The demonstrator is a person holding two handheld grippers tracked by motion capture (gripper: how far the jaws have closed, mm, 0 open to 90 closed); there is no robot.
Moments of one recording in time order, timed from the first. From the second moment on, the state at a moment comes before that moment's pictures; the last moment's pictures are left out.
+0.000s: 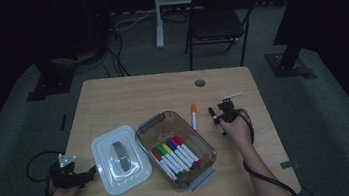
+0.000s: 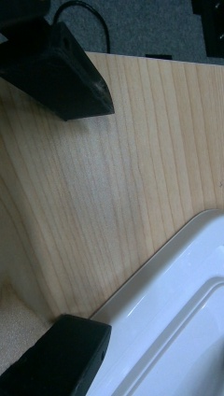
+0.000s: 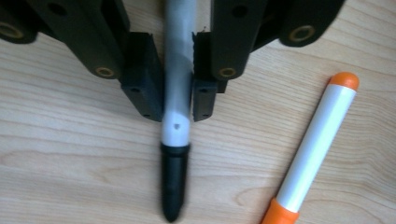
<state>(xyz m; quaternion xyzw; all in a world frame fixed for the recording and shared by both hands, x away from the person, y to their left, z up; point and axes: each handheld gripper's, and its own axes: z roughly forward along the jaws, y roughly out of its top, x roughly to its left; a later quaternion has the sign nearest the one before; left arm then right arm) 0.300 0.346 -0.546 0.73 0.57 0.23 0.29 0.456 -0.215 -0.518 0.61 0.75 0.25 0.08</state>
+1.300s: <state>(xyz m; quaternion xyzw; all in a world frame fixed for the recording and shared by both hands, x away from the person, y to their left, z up) 0.300 0.346 -0.546 0.73 0.57 0.23 0.29 0.392 -0.178 -0.390 0.52 0.76 0.40 0.02</state>
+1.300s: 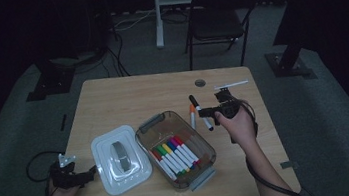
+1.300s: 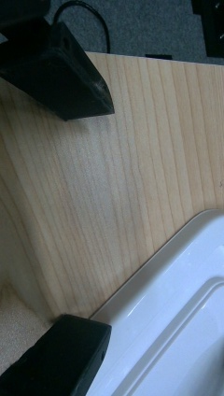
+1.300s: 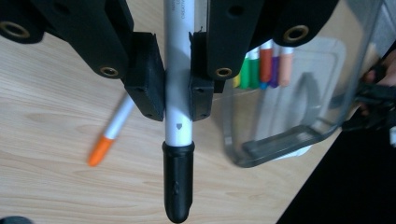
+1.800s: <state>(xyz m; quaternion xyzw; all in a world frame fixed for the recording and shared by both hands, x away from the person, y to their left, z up) 0.300 0.346 -0.546 0.73 0.57 0.23 0.29 0.362 -0.115 -0.376 0.43 0.80 0.41 -0.04</state>
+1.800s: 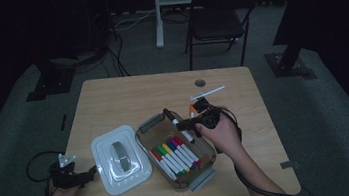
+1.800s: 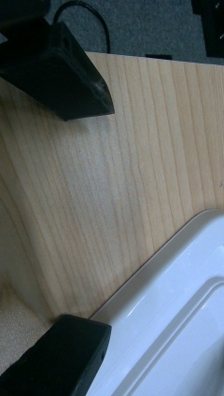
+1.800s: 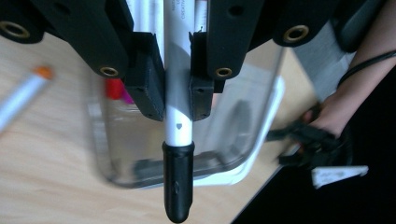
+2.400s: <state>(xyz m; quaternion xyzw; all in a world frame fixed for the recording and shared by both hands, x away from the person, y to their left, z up) 0.300 0.346 -0.546 0.73 0.57 0.23 0.29 0.354 -0.047 -0.417 0.39 0.85 0.34 -0.10</state>
